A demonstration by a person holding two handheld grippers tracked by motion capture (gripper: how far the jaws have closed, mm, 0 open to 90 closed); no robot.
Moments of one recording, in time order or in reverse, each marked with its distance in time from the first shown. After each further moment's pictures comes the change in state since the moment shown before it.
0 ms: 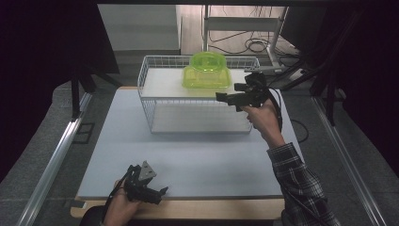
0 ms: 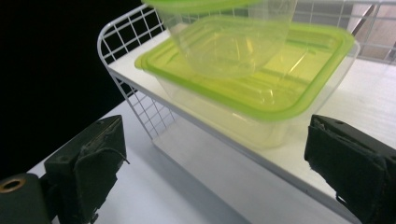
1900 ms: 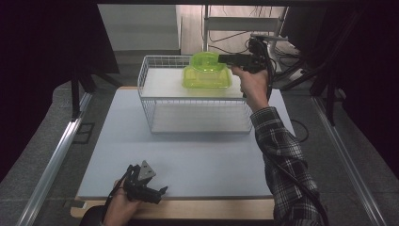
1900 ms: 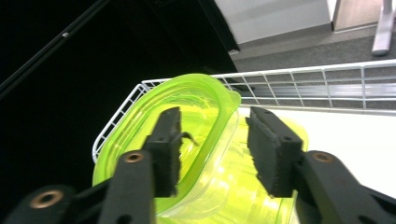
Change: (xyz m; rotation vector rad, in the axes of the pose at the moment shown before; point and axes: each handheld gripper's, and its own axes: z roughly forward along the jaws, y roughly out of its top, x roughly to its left) left arm 0.001 0.000 -0.001 -0.008 0.005 -0.007; right arm -0.036 0.074 0.021 -0.093 -0.020 0.383
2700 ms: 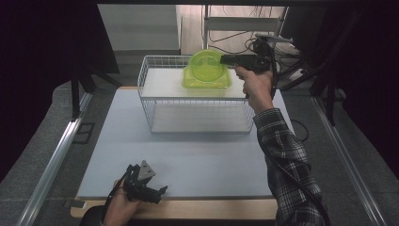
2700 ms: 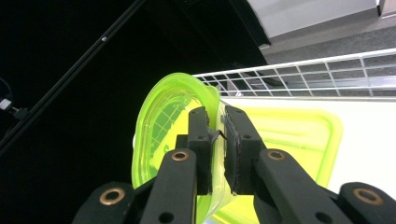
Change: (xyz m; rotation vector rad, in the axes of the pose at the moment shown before) left arm 0.001 0.000 -0.001 -0.002 0.005 0.000; right arm -0.001 -0.001 -0.011 0.012 0.131 0.069
